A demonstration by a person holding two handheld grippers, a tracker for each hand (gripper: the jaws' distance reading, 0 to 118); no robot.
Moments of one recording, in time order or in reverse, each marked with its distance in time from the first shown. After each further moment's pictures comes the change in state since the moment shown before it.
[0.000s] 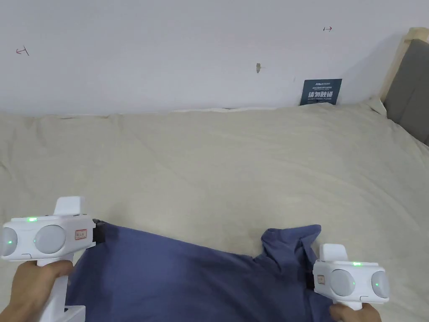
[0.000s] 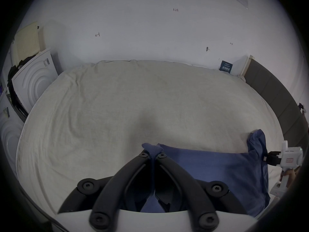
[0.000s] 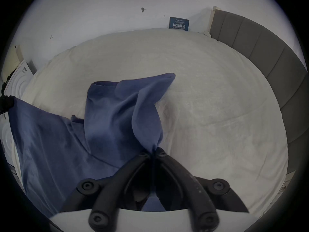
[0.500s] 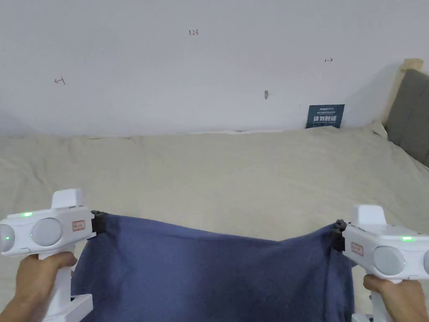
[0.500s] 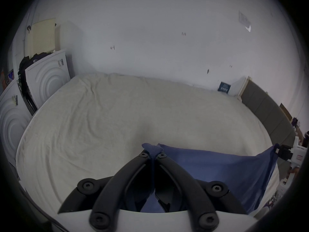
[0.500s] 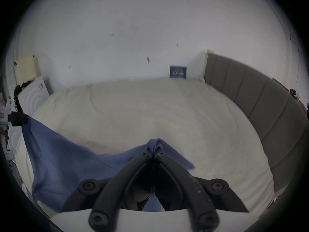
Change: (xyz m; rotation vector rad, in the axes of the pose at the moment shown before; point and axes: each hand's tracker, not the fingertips) left arm -0.022 0.005 0.101 0.157 0.002 0.107; right arm 0.027 0.035 0.170 0.408 0.072 0.028
